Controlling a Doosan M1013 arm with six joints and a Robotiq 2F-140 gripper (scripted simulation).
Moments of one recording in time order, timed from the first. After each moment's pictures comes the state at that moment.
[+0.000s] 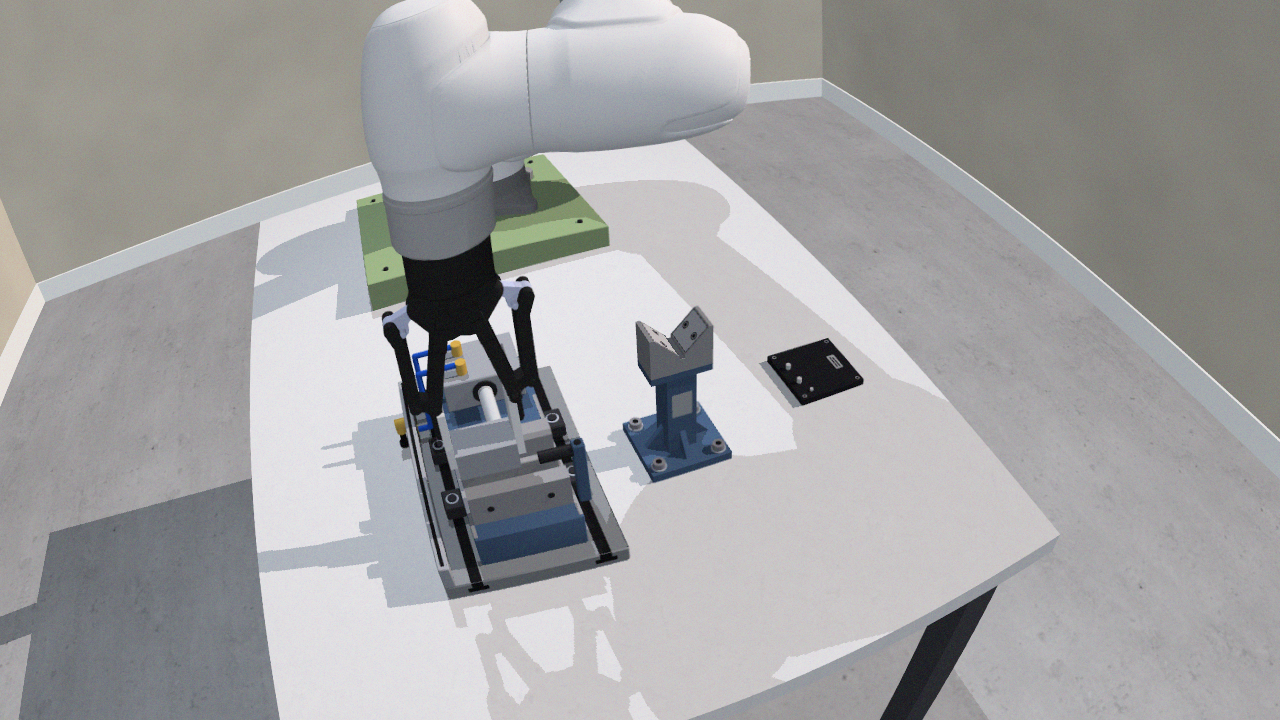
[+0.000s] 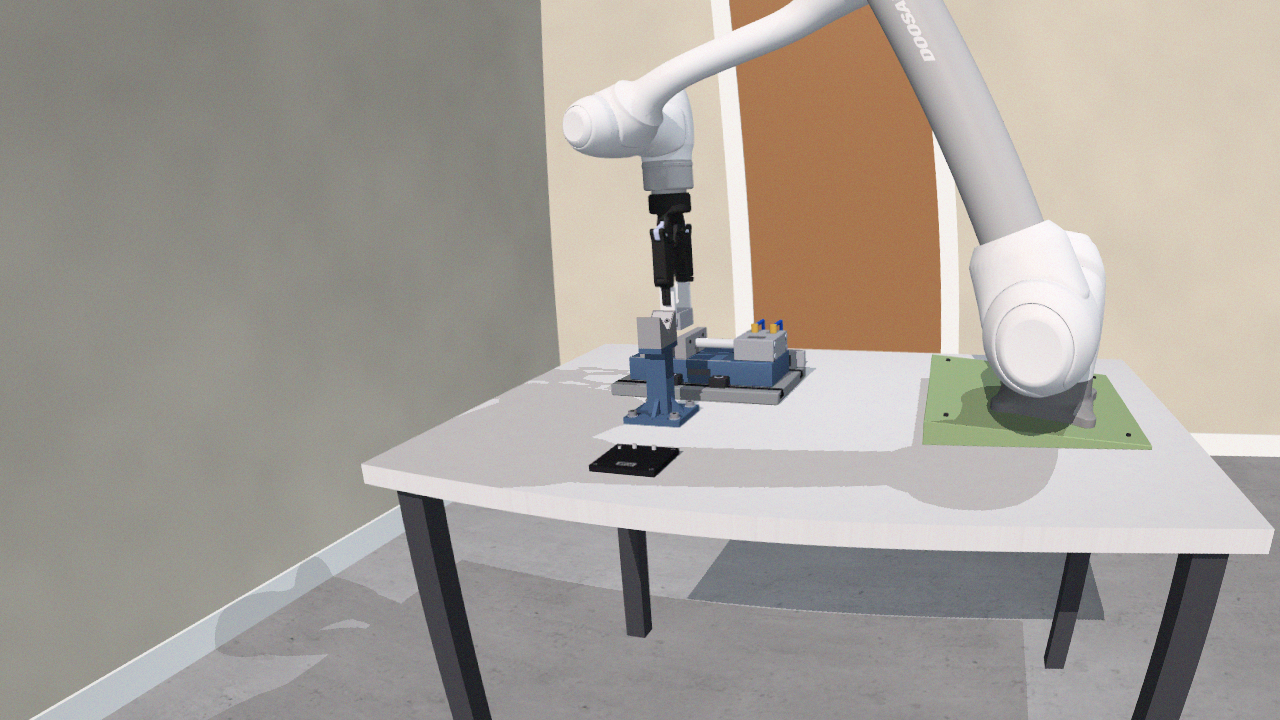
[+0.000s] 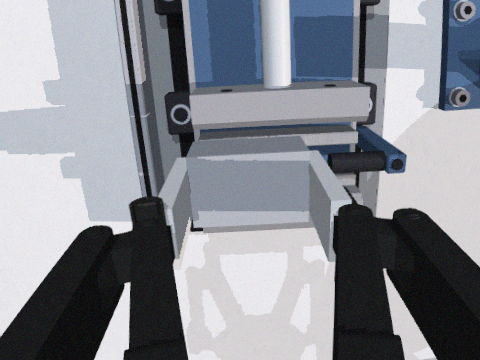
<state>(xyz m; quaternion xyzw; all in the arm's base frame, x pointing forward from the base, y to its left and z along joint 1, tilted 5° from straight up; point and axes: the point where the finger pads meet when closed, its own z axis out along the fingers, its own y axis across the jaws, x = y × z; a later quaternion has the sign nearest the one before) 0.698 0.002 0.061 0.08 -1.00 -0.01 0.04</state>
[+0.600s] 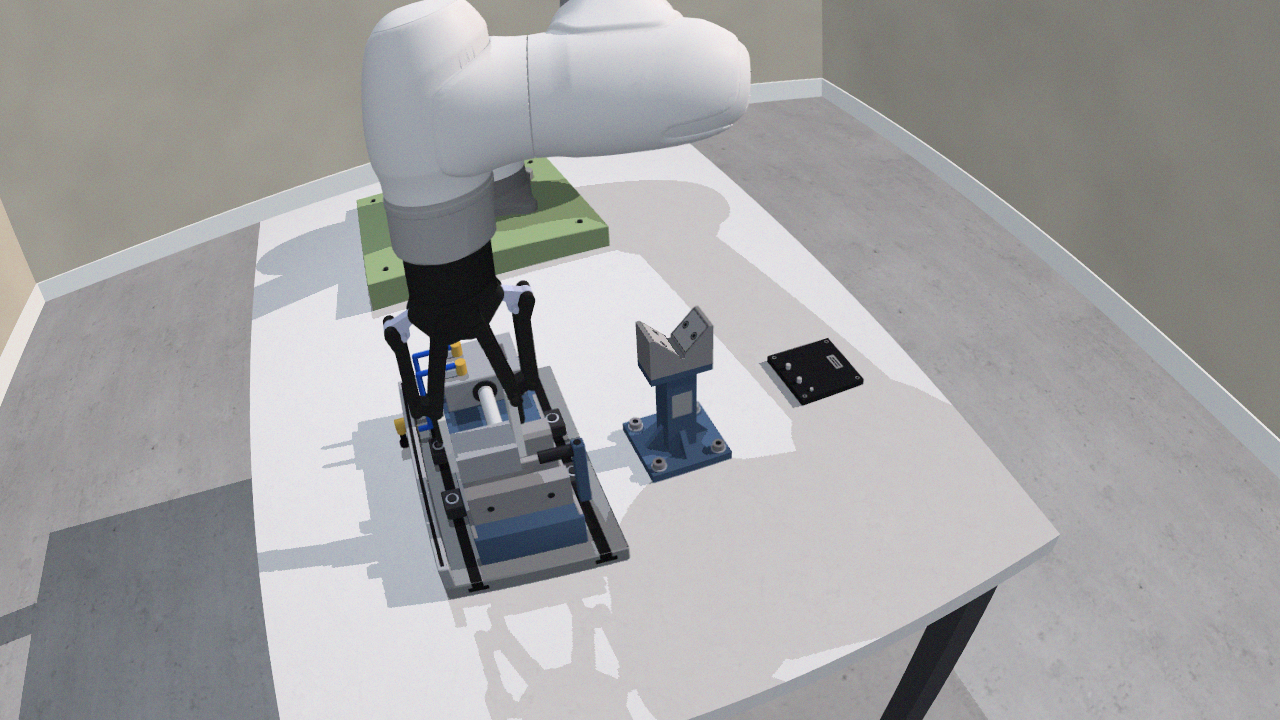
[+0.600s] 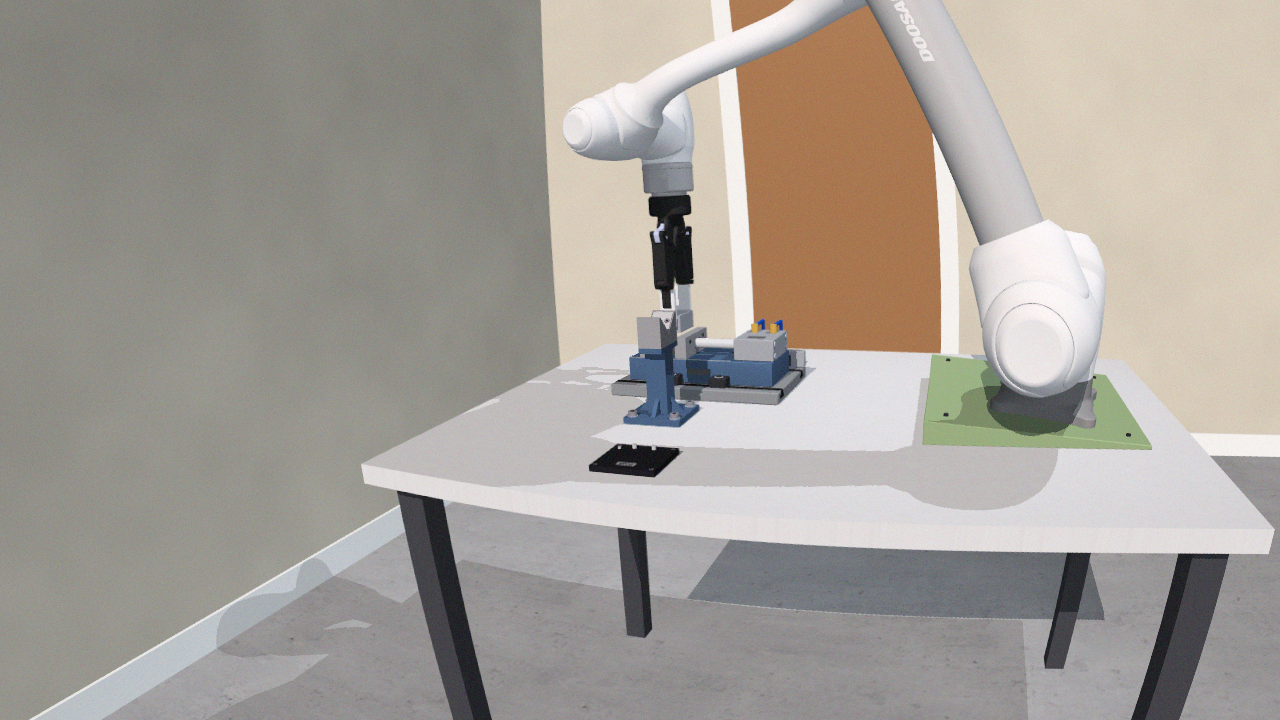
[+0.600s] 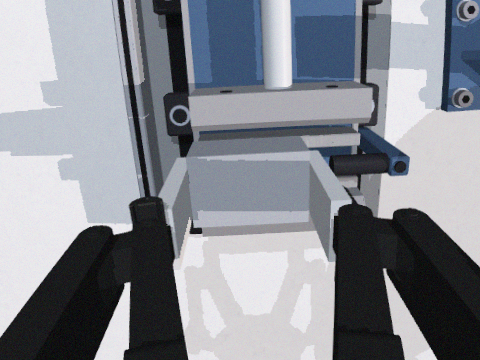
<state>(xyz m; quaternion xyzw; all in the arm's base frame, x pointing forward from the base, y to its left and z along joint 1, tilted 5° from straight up) 0.698 0.002 0.057 0.08 -1.00 -0.01 0.04</state>
